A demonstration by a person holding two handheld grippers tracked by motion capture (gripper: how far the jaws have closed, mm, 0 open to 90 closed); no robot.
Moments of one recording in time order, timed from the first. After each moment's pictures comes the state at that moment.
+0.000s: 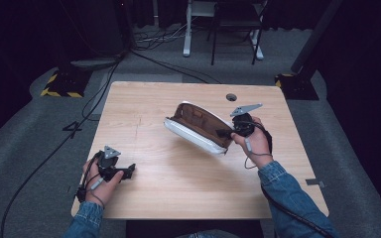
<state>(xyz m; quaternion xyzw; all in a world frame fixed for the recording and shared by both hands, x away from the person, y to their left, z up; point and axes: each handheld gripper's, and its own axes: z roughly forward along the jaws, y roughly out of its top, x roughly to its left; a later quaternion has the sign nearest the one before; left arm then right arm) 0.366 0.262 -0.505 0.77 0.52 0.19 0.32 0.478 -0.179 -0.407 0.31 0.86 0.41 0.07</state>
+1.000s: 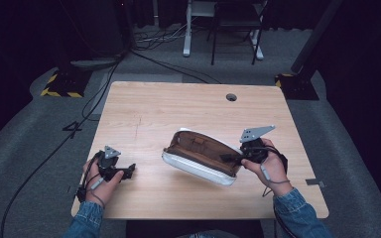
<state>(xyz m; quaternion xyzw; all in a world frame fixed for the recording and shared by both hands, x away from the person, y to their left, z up) 0.367 0.261 -0.506 0.77 0.52 0.19 0.32 0.397 -0.196 -0.399 0.23 0.87 0.42 0.03</state>
